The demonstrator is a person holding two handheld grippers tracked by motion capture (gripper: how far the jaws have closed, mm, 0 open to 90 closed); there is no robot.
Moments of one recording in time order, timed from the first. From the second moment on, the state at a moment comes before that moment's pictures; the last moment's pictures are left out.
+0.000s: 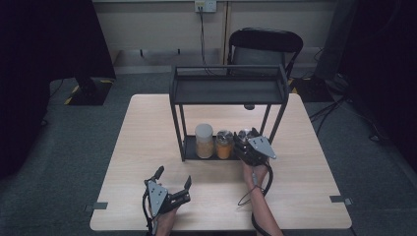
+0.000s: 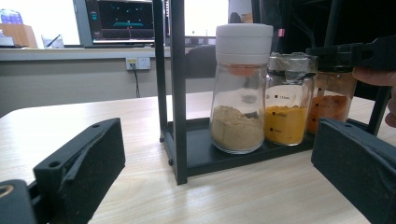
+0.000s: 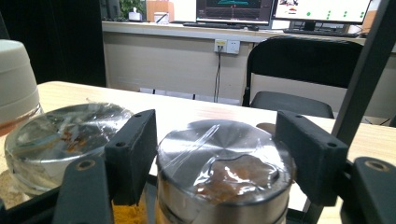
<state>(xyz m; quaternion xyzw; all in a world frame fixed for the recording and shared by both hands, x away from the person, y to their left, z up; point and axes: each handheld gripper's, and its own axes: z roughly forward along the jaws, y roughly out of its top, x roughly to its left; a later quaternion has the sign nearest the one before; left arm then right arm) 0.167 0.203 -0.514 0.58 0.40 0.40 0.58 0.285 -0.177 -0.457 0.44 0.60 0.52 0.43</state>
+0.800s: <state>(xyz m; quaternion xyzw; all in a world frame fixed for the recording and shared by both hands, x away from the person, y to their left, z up) 0.167 0.202 -0.514 0.58 0.40 0.40 0.58 0.277 -0.179 -0.451 0.42 0.58 0.54 0.43</state>
